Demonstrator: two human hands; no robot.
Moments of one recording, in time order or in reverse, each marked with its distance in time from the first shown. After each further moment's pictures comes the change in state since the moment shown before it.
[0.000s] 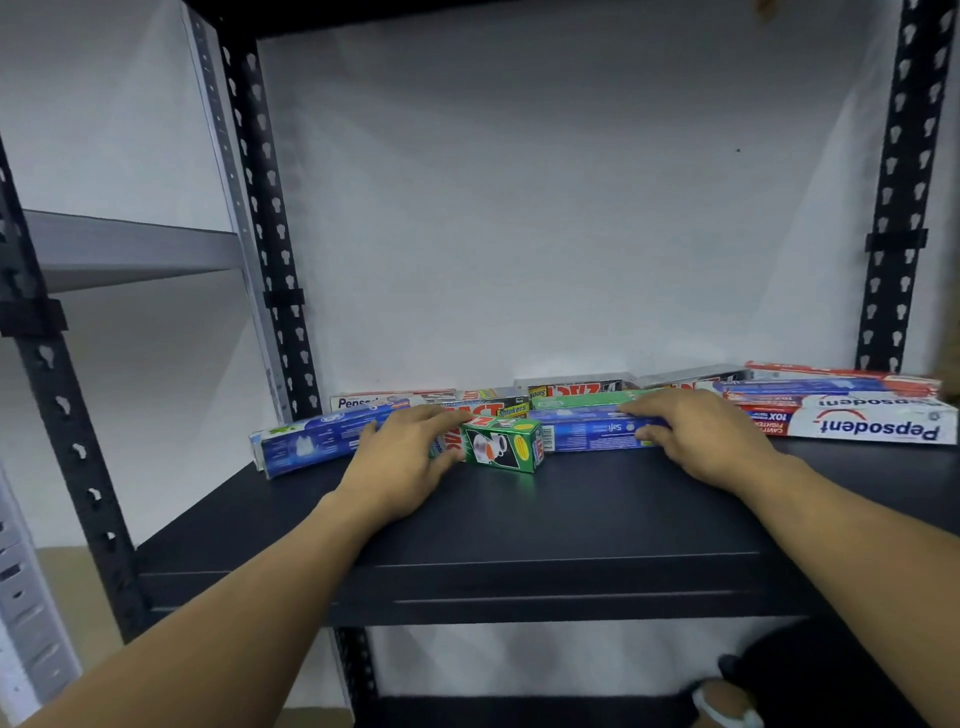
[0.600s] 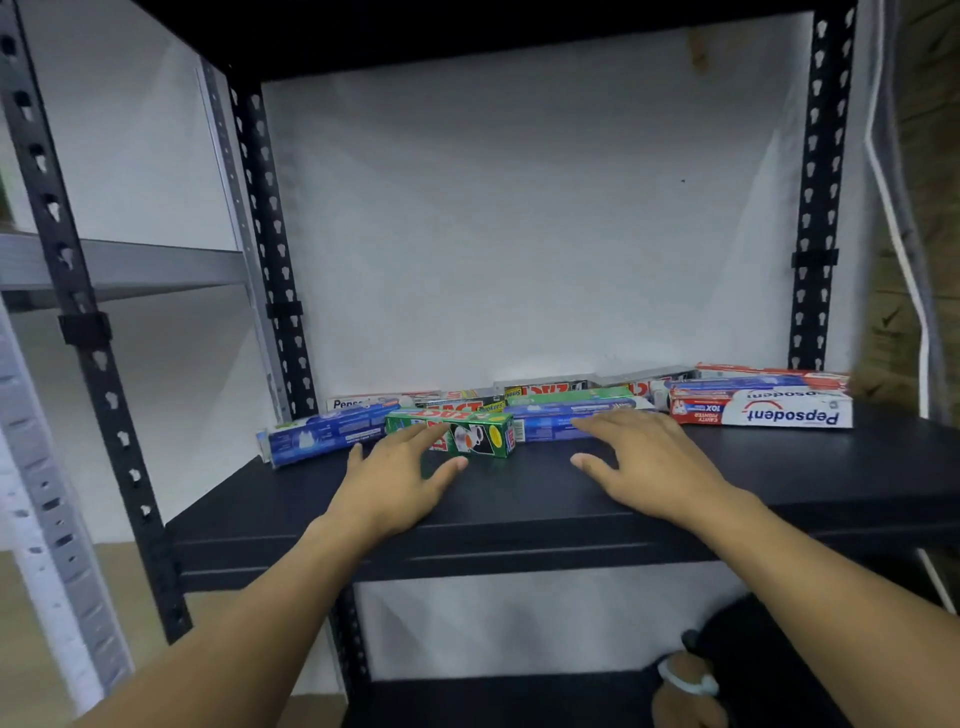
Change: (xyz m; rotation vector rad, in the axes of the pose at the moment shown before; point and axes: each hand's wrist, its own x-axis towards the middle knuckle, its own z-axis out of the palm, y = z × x) left_hand -0.059 0.049 -0.025 -0.049 -0.067 -0.158; right_hand -0.083 -0.057 -0.030 -0.067 -0.023 -0.066
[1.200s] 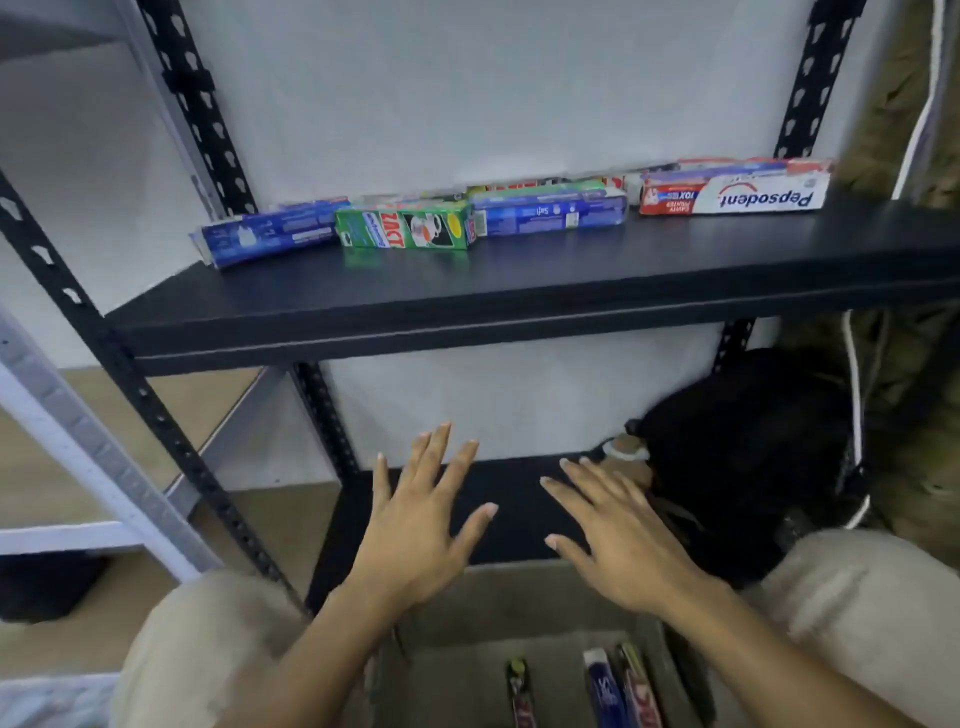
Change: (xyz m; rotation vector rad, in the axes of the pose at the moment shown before) left_hand -0.213 0.034 0.131 -0.006 -0.192 0.137; right_hand -0.226 -0.049 0.145 0.164 -0.331 -0.007
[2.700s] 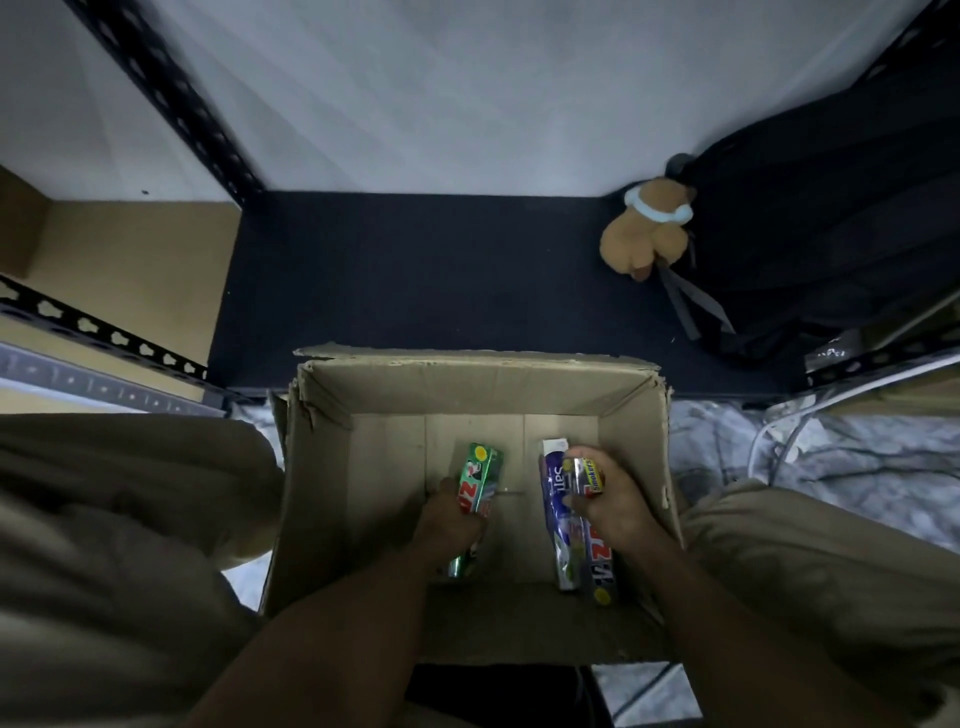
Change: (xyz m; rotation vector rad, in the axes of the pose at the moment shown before) left_hand -0.118 0.020 0.360 -0.758 -0.792 -0.955; right_hand -0.077 0.098 0.271 0.883 -0.401 0.814
